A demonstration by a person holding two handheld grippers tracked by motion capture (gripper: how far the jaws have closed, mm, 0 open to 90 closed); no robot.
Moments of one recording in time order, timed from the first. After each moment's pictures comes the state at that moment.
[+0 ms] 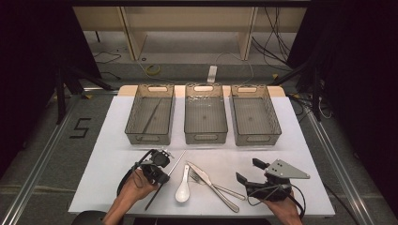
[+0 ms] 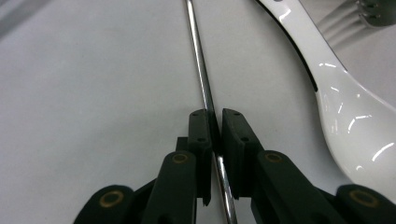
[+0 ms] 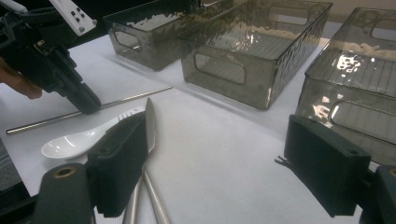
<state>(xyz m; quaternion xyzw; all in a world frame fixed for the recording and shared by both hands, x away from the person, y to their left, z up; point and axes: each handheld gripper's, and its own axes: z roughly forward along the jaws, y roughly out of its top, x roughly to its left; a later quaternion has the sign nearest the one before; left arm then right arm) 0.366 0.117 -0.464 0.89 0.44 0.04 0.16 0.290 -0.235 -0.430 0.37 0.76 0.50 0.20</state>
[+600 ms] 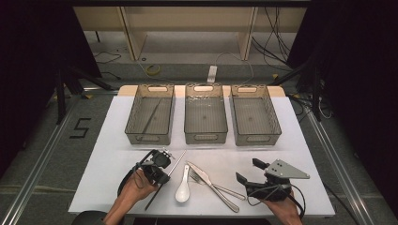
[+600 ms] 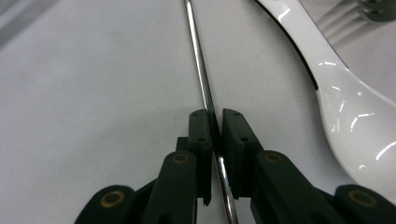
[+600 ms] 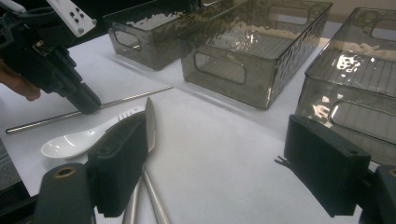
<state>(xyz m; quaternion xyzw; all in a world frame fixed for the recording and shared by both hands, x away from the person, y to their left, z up) 0.365 0.115 -0.464 0.89 0.42 0.05 0.15 0.290 -0.234 -0.430 0.37 0.76 0.50 0.20</state>
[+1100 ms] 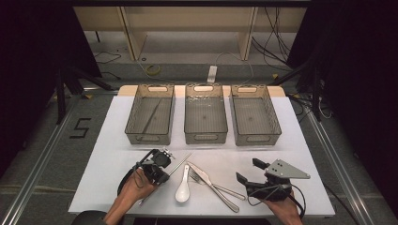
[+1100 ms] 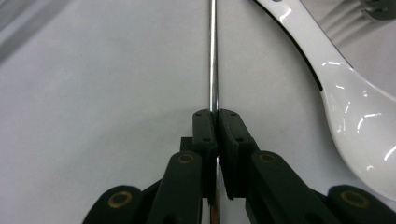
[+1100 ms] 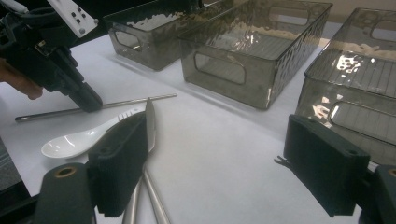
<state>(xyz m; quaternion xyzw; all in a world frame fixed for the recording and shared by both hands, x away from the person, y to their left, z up) 0.366 0.114 -0.464 0.90 0.41 0.06 0.15 0.290 -0.235 -0.430 0.37 0.76 0.50 0.20</state>
